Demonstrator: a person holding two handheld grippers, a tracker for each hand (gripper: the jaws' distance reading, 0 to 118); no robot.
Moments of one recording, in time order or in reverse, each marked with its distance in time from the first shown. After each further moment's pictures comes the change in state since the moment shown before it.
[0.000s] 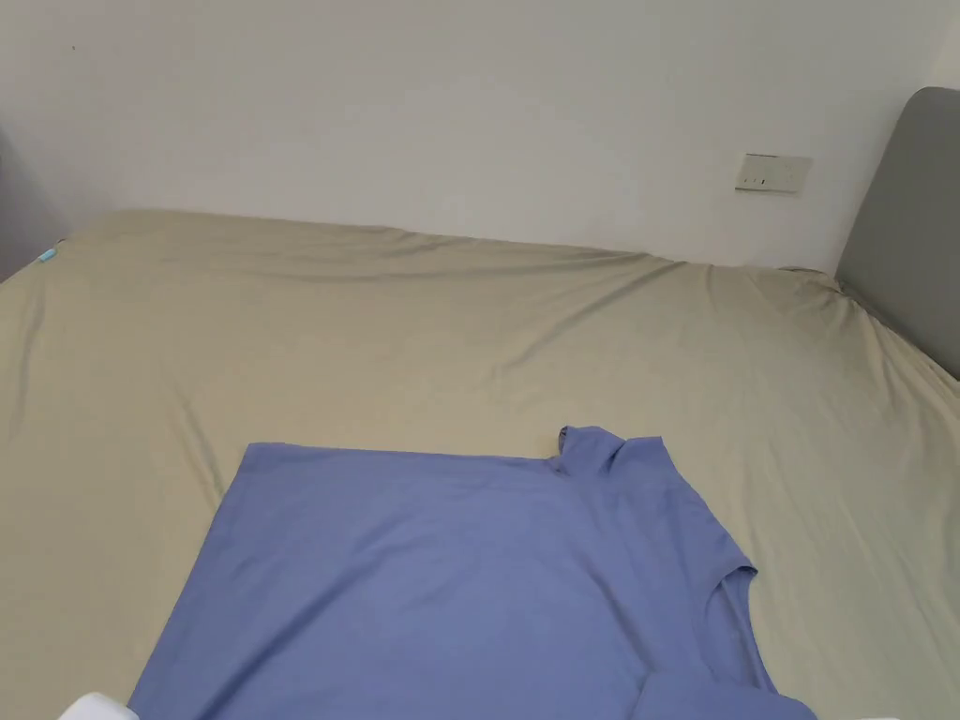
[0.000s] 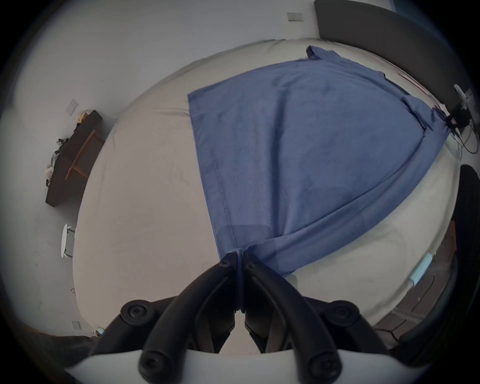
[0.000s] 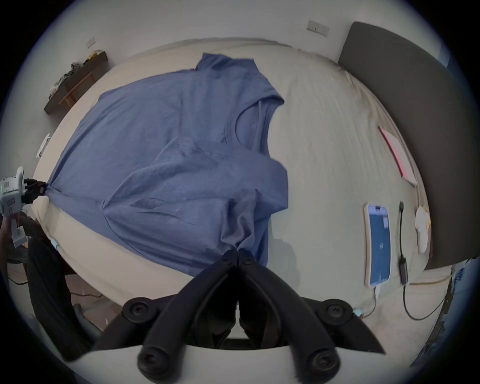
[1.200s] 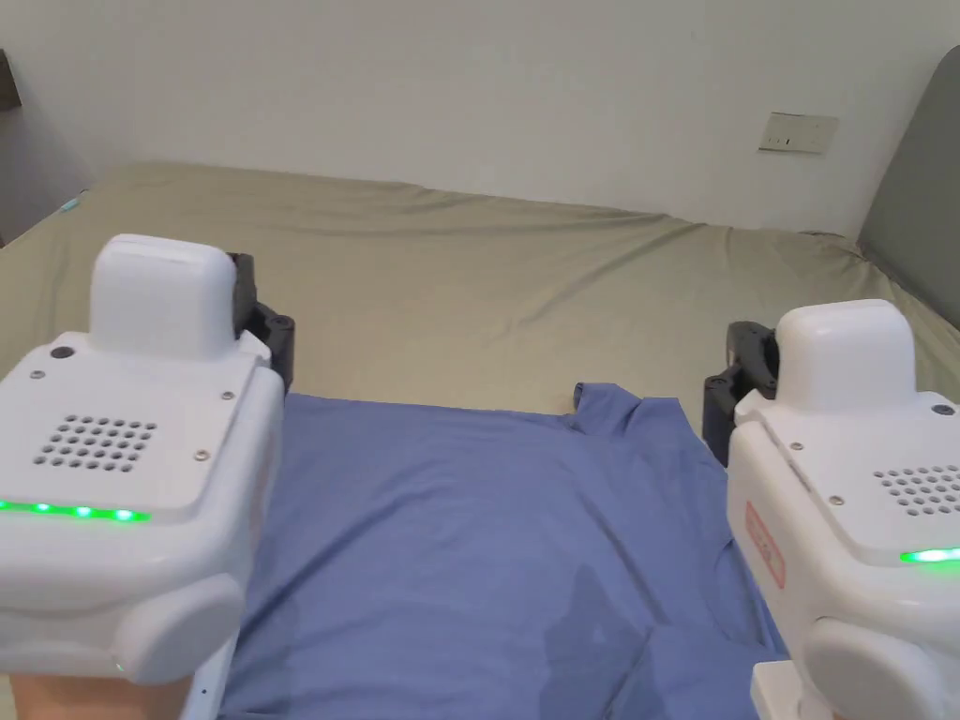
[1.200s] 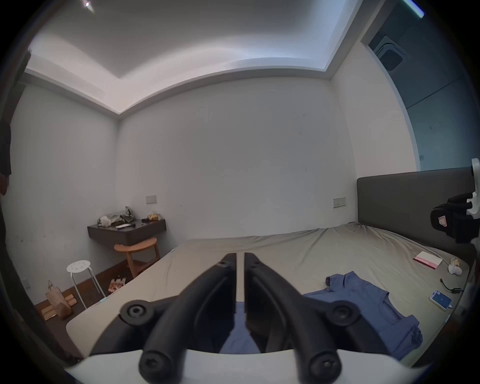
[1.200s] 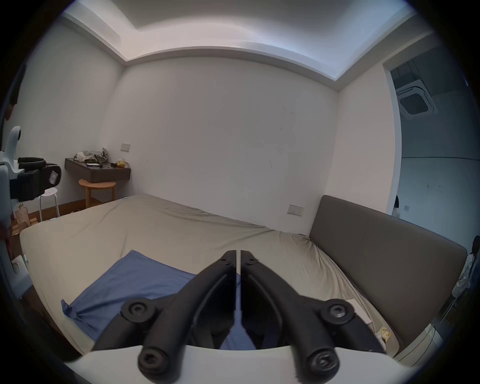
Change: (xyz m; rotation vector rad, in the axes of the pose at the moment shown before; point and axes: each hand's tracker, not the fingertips) left arm 0.076 0.131 0.251 1.030 0.298 0.381; right arm -0.188 0.064 0.241 1.079 -0.203 0.121
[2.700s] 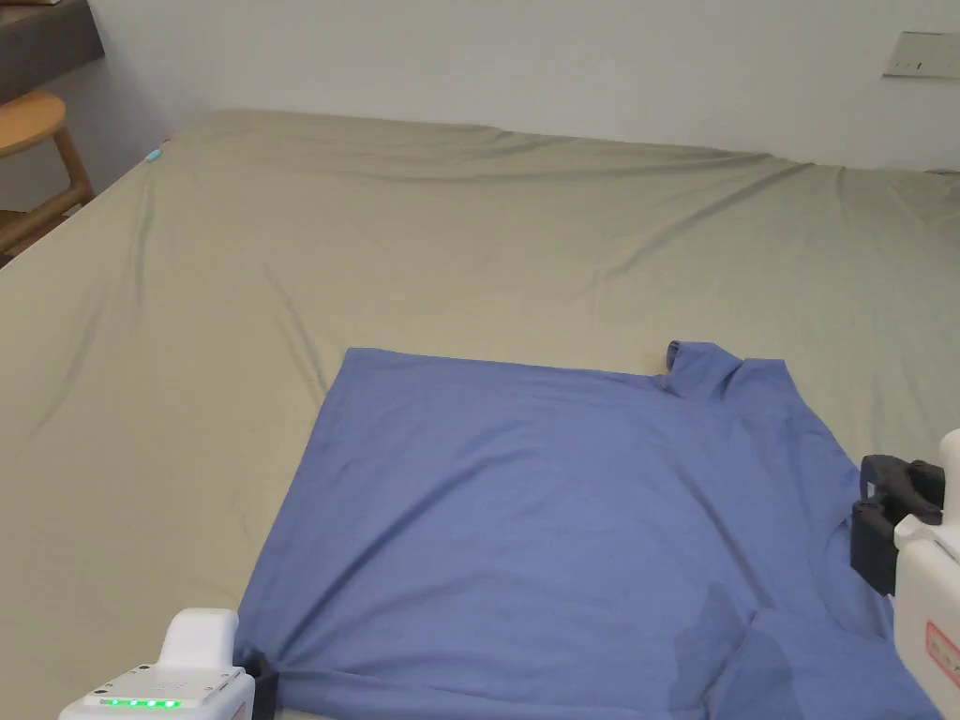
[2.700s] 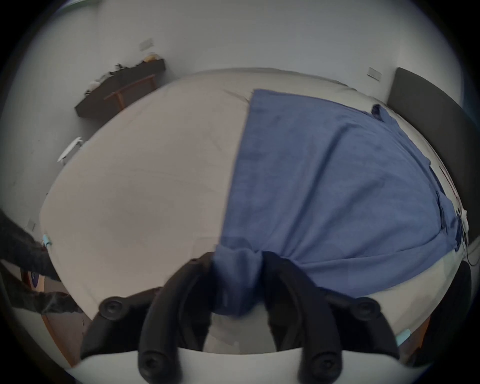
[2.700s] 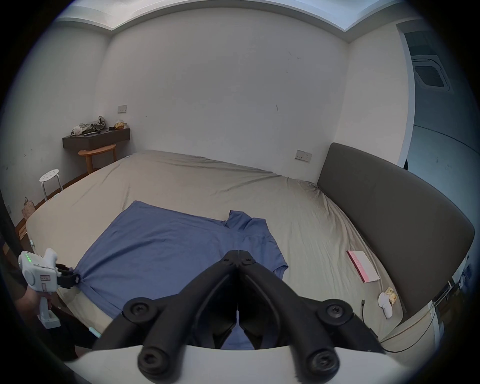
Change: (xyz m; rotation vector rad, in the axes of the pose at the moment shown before) left arm -0.091 -0.312 -0.031 -0.927 0.008 0.062; right arm 0.009 -0.067 -0.022 -0.334 0.048 -0.039
